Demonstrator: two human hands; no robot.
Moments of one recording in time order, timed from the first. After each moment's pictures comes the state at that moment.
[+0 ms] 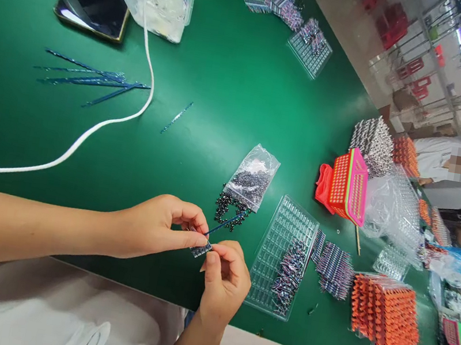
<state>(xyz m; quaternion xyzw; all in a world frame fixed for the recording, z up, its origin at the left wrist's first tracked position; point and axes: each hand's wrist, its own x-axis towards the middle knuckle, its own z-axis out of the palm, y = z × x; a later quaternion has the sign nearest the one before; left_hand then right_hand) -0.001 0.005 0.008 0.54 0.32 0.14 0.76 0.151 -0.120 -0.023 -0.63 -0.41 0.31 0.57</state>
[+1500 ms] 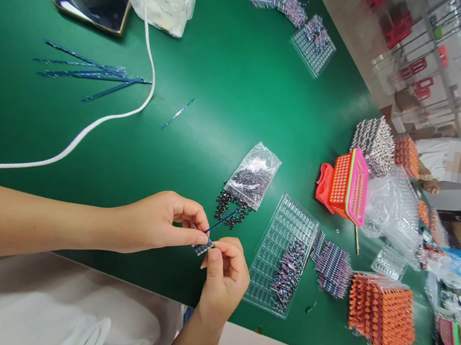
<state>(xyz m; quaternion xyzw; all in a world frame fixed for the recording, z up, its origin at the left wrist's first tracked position) -0.001 0.003 0.006 0.53 0.32 0.14 0.77 0.150 -0.118 -0.021 -0.64 -0.39 0.33 0.57</state>
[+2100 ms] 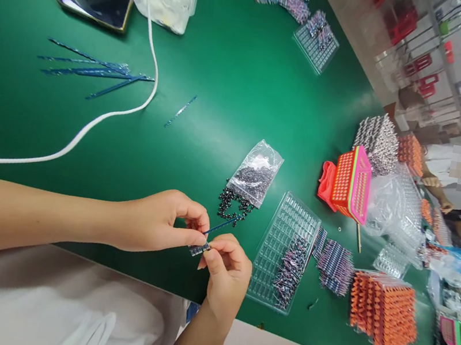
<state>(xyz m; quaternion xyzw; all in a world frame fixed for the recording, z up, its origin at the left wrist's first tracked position) -0.007 0.008 0.011 0.65 0.29 0.09 0.70 0.159 -0.116 -0.020 -0.61 -0.36 0.44 0.56</state>
